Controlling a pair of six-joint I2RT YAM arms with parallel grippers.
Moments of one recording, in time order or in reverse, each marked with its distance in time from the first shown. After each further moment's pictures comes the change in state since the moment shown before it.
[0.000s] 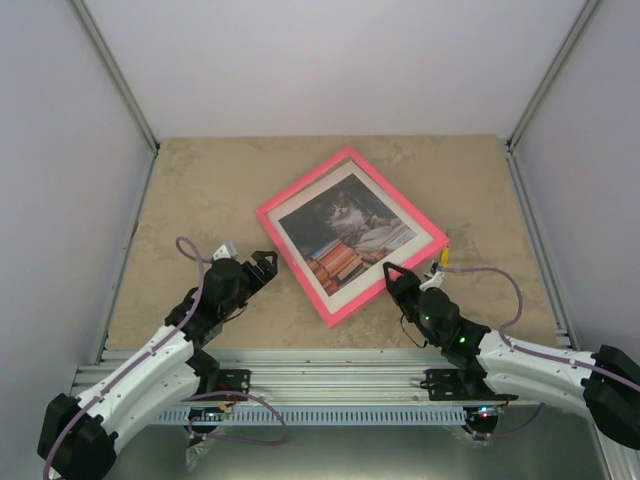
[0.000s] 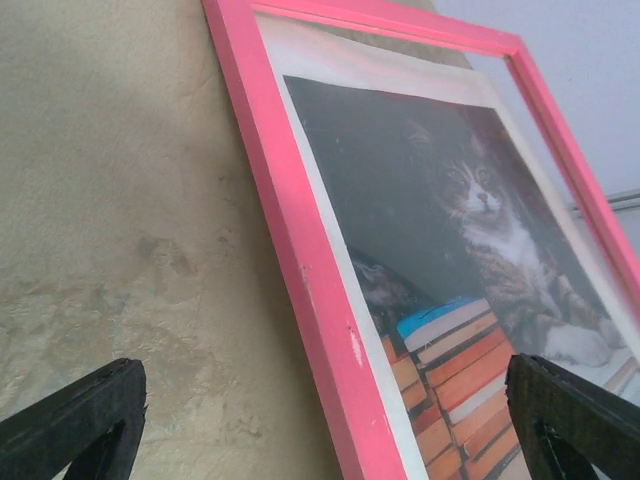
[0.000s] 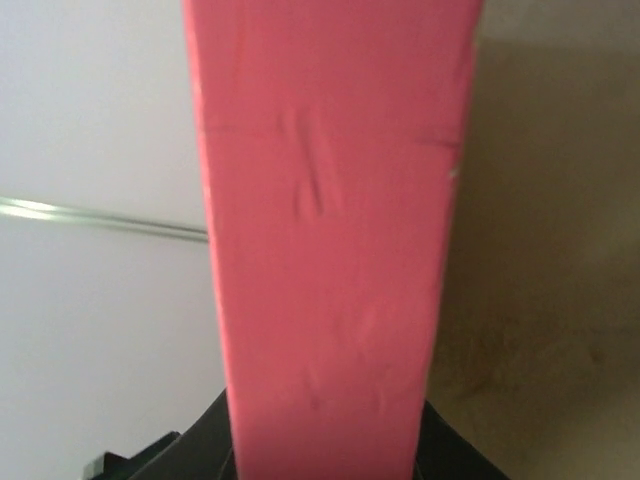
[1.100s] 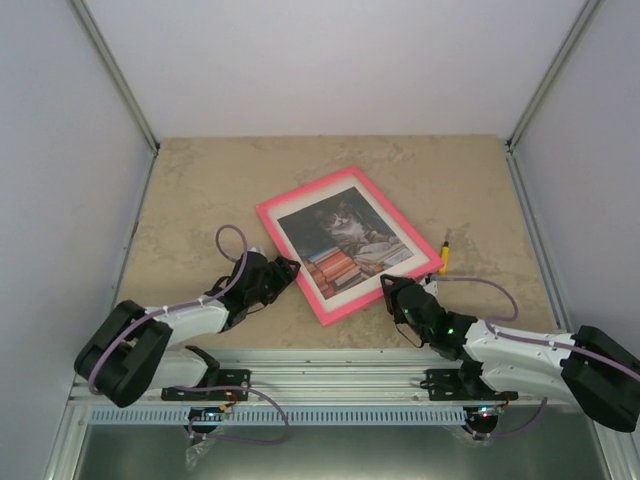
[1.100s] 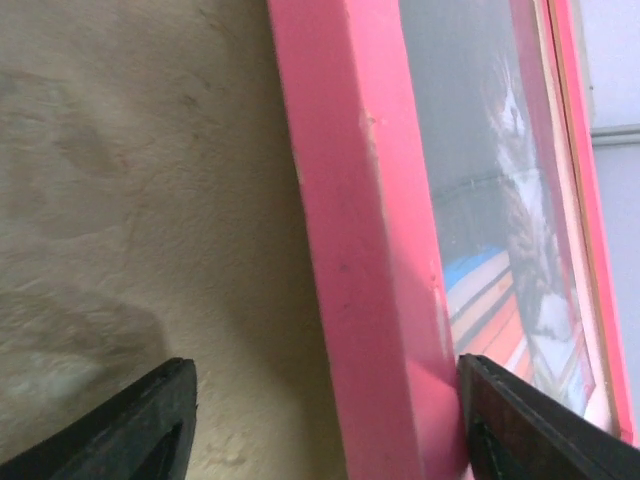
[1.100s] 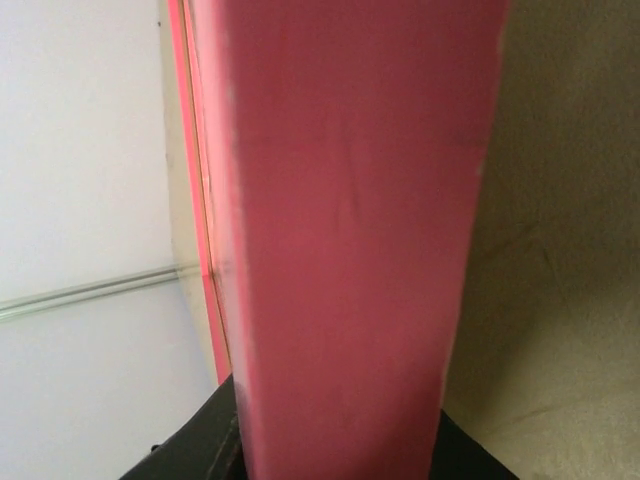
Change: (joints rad) left arm 0.001 0.579 -0.046 0.510 0.234 -0.122; right arm 0.000 0.178 0.073 -0.256 -0.037 0.479
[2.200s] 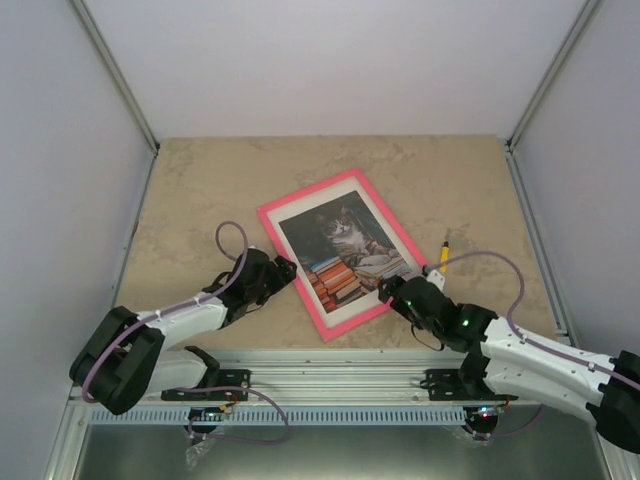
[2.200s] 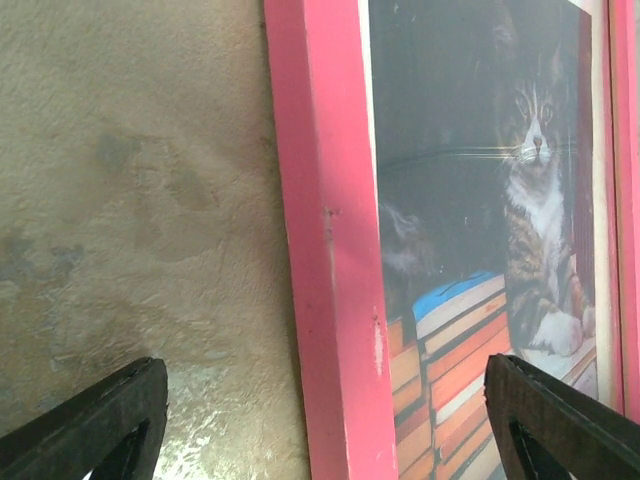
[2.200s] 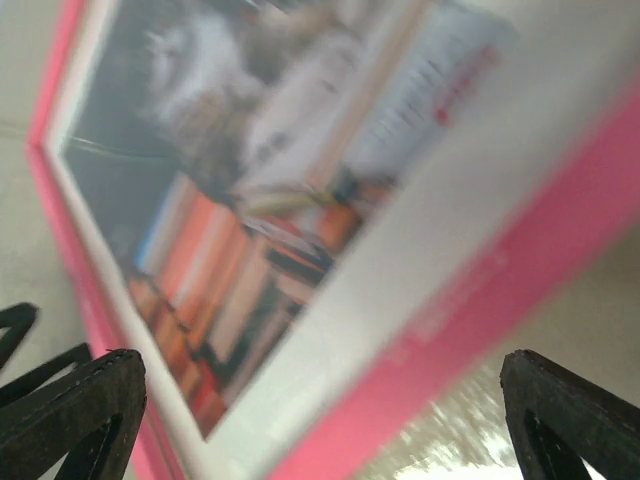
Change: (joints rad) left arm 0.000 -0.047 0.049 -0.194 -0.078 0.102; right arm -0.013 -0.191 0.154 -0.610 -0.121 -0.406
